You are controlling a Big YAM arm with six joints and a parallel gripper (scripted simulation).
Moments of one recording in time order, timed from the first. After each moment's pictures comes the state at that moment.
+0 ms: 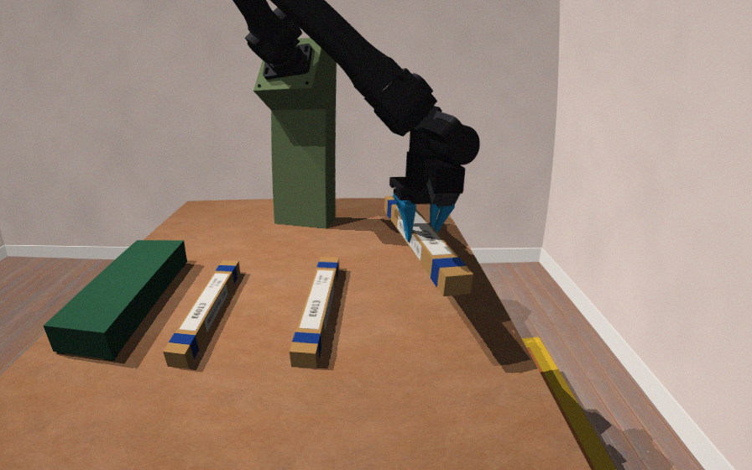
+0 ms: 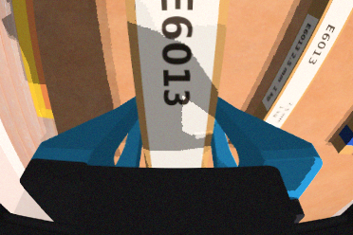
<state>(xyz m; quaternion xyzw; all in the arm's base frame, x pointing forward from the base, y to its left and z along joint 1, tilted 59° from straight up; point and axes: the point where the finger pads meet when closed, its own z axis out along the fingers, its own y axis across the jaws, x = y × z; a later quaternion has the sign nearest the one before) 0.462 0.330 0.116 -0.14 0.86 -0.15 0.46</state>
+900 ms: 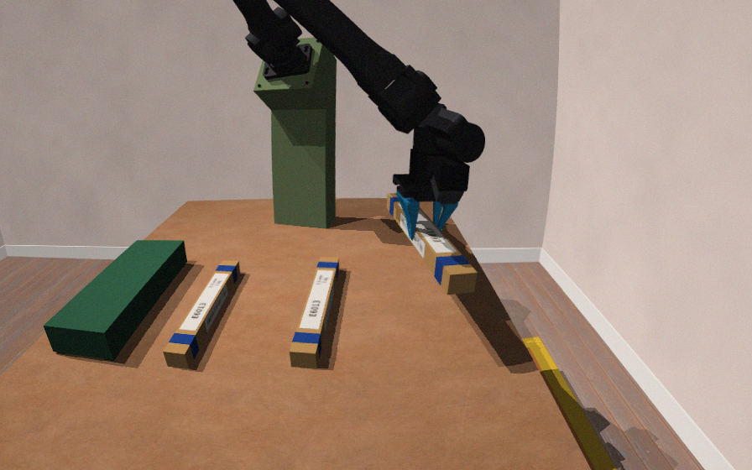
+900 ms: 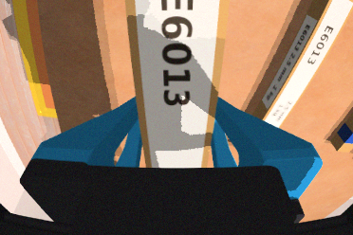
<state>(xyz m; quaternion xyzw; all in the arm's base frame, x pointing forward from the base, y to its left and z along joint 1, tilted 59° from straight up) 0.459 0.335 0.120 -0.13 0.86 -0.15 0.46</state>
